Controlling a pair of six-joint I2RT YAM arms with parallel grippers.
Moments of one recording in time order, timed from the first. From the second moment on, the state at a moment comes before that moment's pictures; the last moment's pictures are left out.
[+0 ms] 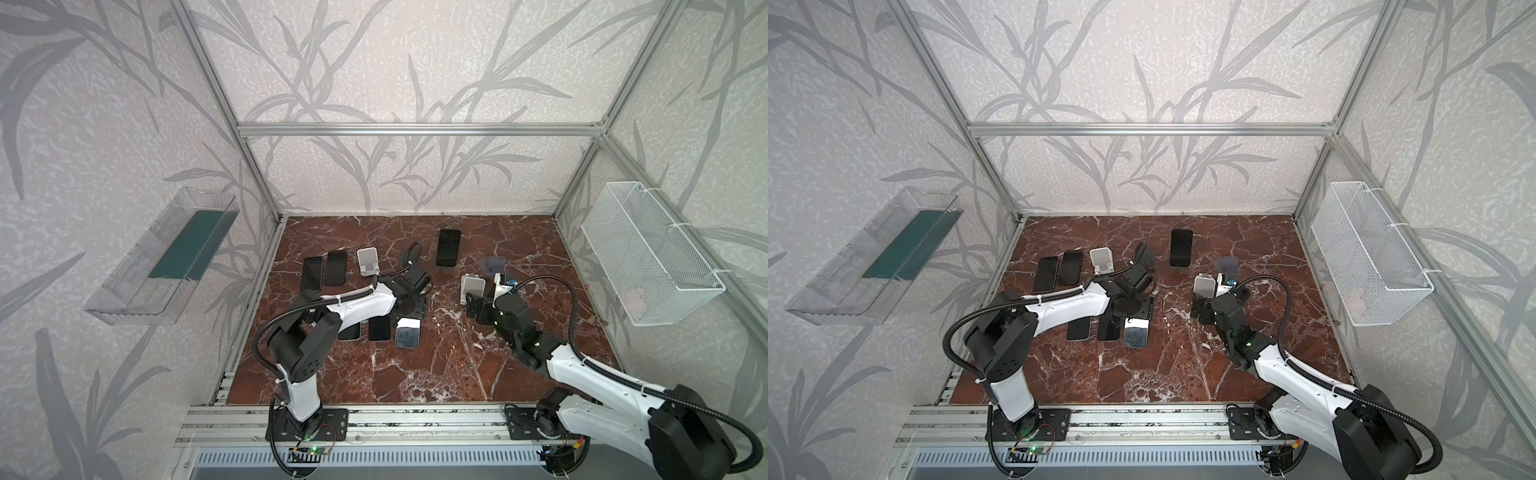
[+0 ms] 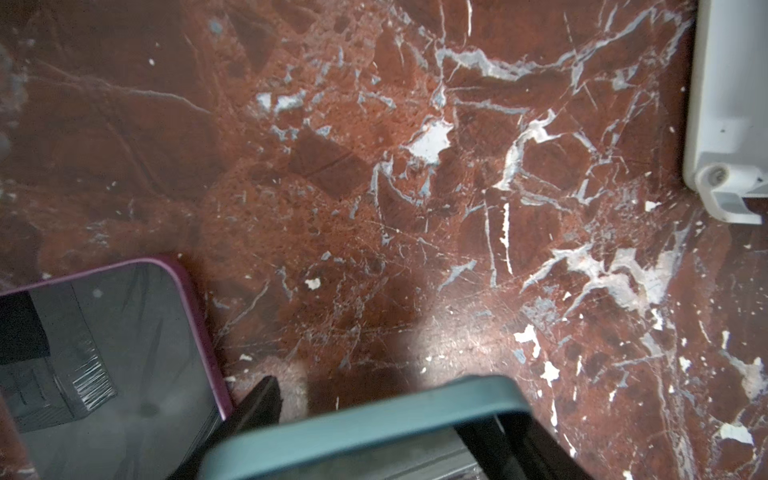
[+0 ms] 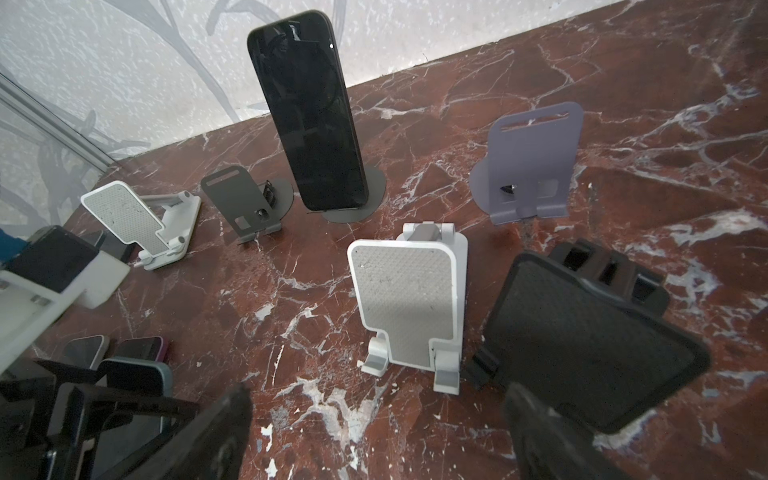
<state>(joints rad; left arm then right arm) -0.74 1.82 1.18 -0.55 -0.09 -0.58 0.59 1.05 0.40 0.14 0.31 0.54</state>
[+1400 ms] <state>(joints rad) -0.69 1.94 1.27 -0.58 -0.04 -0.66 0.59 1.06 0.40 0.14 0.31 0.54</state>
